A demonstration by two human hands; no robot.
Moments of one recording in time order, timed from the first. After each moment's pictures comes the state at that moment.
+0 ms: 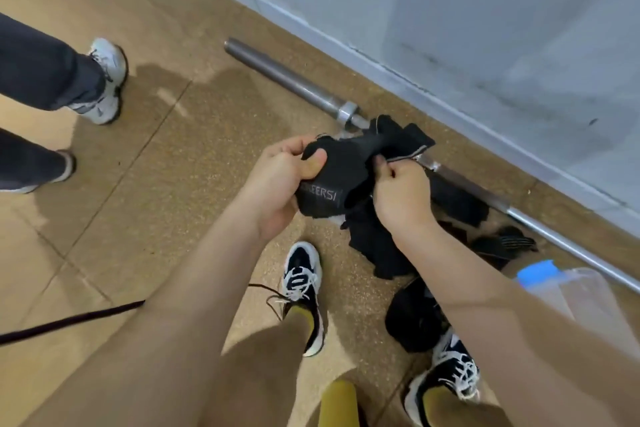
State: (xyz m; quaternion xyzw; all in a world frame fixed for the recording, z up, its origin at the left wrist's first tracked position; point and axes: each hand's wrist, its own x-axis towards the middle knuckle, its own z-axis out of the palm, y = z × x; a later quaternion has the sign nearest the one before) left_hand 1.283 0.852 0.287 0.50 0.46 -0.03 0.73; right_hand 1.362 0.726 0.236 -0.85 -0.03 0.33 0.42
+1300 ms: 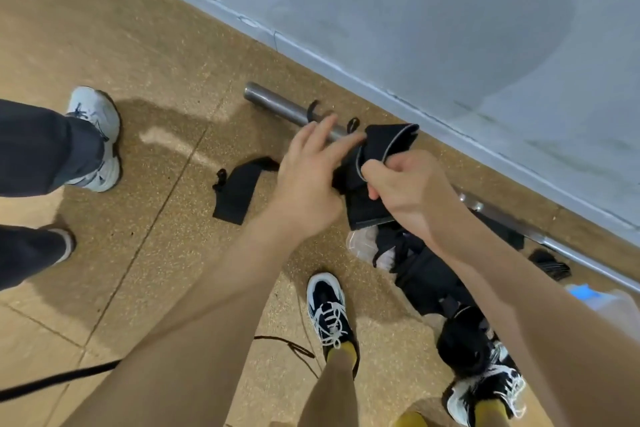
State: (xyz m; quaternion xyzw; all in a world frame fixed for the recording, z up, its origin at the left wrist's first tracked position) left_hand 1.332 1.102 0.263 0.90 0.16 -0.11 0.40; right_hand 1.405 0.976 0.315 -0.83 -0.02 0.40 0.38
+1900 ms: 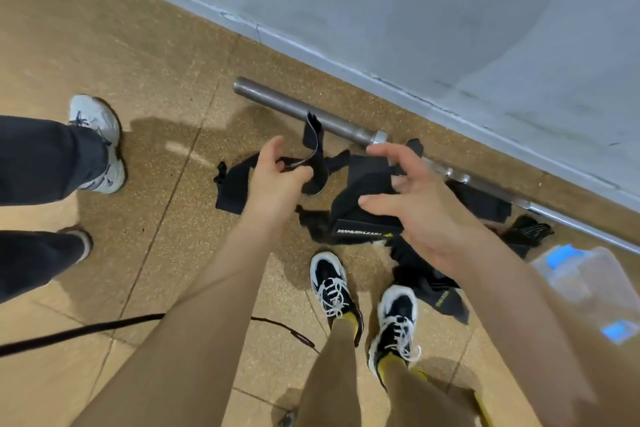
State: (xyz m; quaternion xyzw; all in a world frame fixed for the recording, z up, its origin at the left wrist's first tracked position) left_hand 1.314 1.094 0.297 0.59 0.49 -0.11 0.63; right_hand 1.383 0.931 0.358 -0.70 0.08 0.49 0.51
